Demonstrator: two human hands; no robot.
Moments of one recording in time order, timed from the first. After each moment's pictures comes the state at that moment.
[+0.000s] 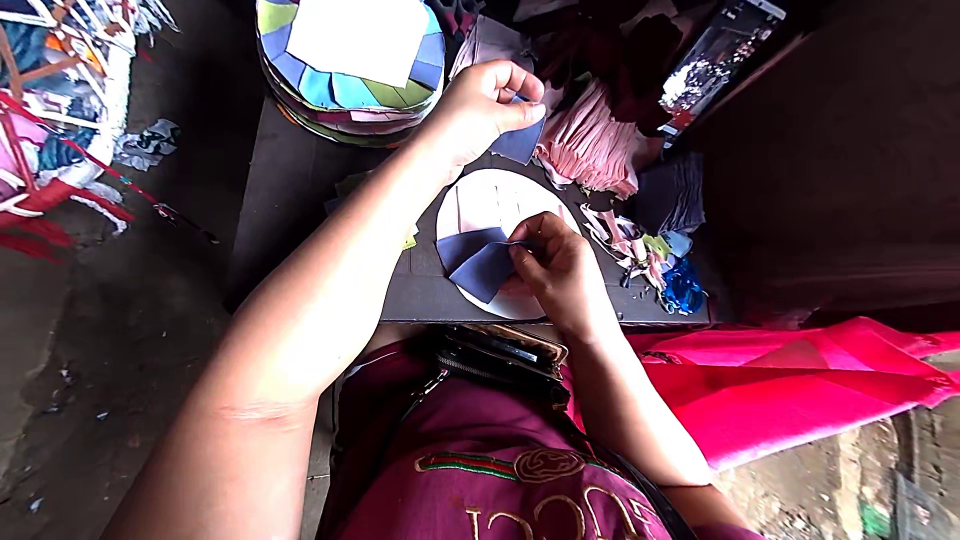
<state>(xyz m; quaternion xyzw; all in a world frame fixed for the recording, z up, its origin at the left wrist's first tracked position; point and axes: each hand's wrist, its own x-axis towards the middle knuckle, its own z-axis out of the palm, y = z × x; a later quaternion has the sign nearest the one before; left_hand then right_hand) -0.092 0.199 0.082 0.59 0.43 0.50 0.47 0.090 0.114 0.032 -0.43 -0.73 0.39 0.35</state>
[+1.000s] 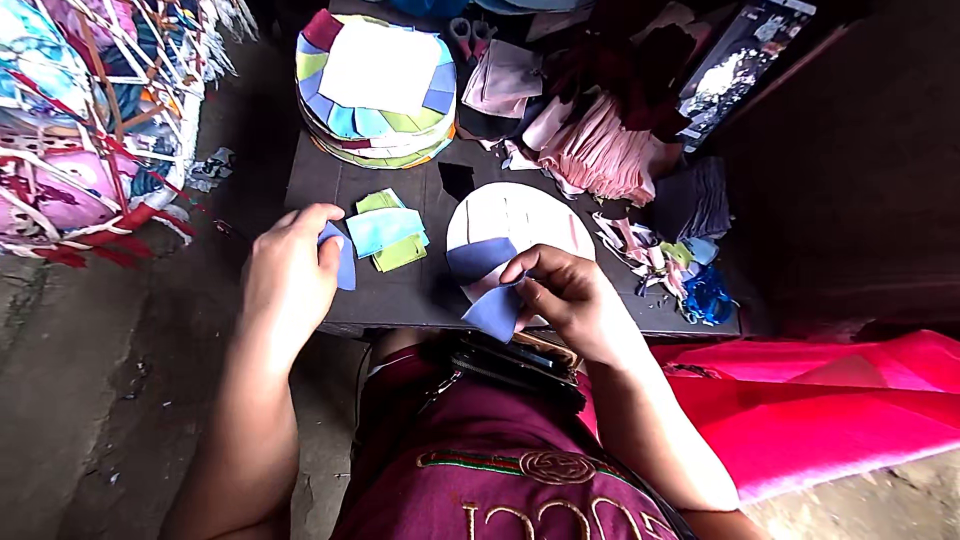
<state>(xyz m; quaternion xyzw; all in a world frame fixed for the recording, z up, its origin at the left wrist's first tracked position) -0.179 0.031 0.049 0.60 0.75 0.28 0.04 0.103 0.103 0.042 -0.28 -0.74 0.51 0.35</state>
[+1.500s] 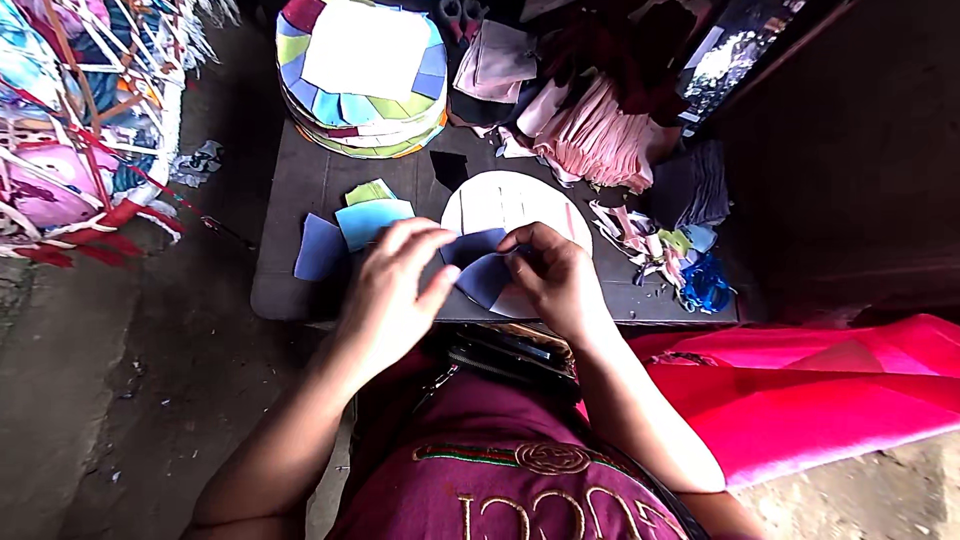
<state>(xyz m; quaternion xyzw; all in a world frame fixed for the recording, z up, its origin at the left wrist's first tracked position) -0.113 0.040 0.030 0.71 0.58 0.38 0.10 0.095 0.111 0.026 -0.38 -0.78 0.35 0.36</state>
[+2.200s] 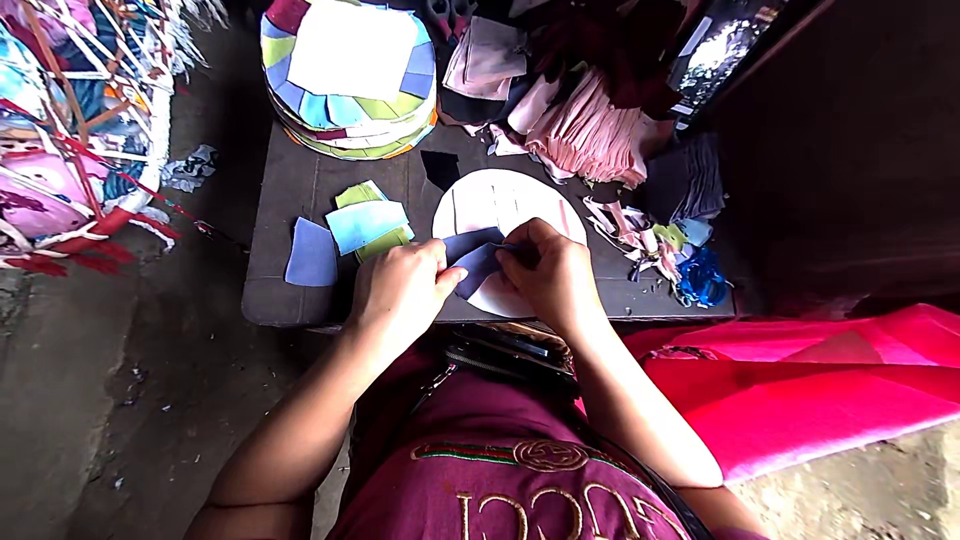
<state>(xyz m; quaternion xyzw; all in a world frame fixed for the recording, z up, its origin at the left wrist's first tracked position) -0.095 0.058 0.032 0.70 0.67 0.23 0.09 0.092 0.113 0.027 -0.49 -0.77 0.26 0.31</state>
